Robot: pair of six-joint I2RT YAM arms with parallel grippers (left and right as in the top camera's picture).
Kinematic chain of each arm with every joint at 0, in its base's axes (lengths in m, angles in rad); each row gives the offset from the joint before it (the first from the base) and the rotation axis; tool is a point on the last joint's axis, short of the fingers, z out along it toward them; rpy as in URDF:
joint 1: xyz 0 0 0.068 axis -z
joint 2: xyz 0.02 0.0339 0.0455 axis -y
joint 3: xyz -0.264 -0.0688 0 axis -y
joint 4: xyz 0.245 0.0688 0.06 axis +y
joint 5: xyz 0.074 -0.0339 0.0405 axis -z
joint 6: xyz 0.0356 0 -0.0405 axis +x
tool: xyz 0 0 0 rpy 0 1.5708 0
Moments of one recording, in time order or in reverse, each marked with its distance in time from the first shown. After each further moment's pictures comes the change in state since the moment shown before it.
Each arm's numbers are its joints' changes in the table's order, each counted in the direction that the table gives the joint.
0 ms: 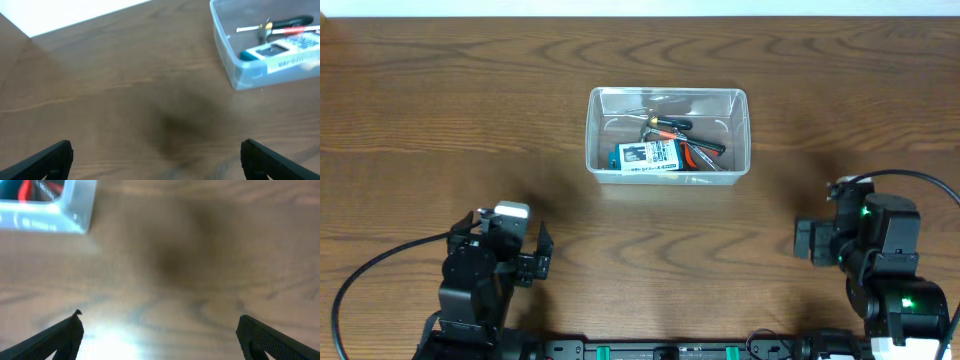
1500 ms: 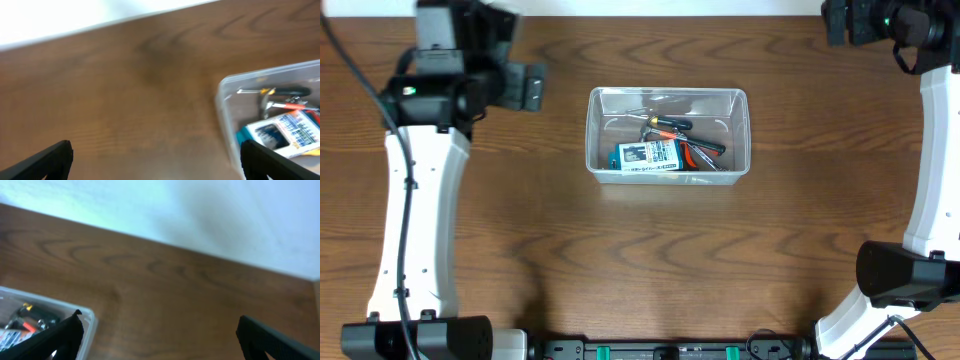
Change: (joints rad) left arm -0.203 -1.194 1.065 0.154 0.247 0.032; right arm 0.035 -1.153 1.564 0.222 -0.113 -0.172
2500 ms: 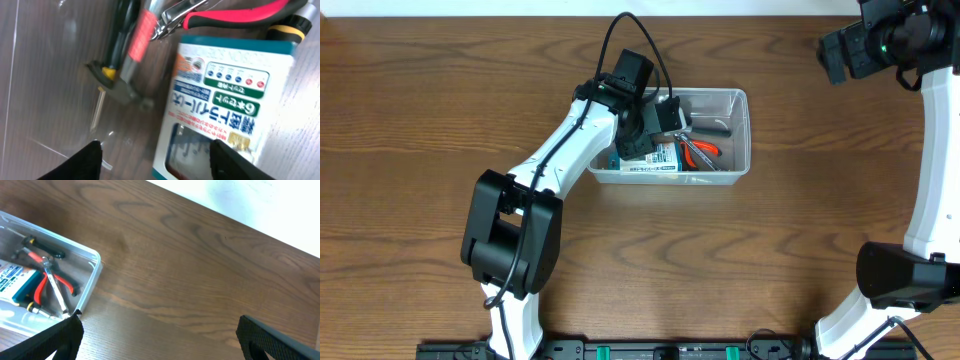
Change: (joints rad) left arm 0.453 -0.449 -0.107 -0.196 0.058 0.705; right arm 0.000 0.005 0.003 0.215 -0.004 -0.179
